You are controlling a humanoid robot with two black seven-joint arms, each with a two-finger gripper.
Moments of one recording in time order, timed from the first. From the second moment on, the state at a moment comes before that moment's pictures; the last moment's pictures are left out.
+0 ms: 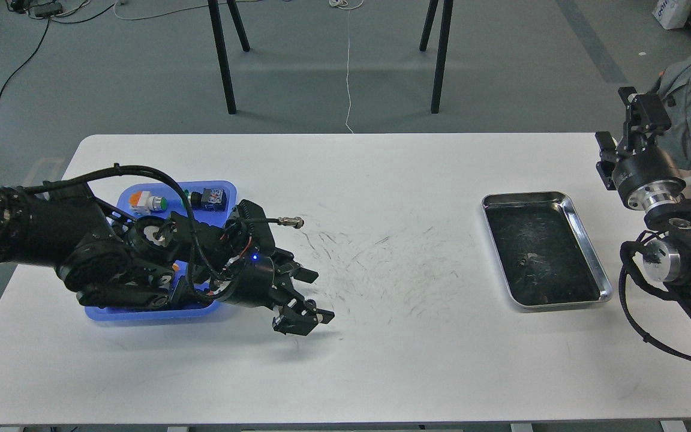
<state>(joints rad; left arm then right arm) -1.45 0.26 0.89 -1.25 1.27 0.28 -0.45 0.64 -0.51 0.69 0.78 -0.42 -0.06 0.49</state>
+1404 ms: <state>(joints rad) -1.33 0.17 0.94 -1.02 1.37 0.36 -0.49 0.64 -0.50 0.69 0.78 -0.42 -0.06 0.49</state>
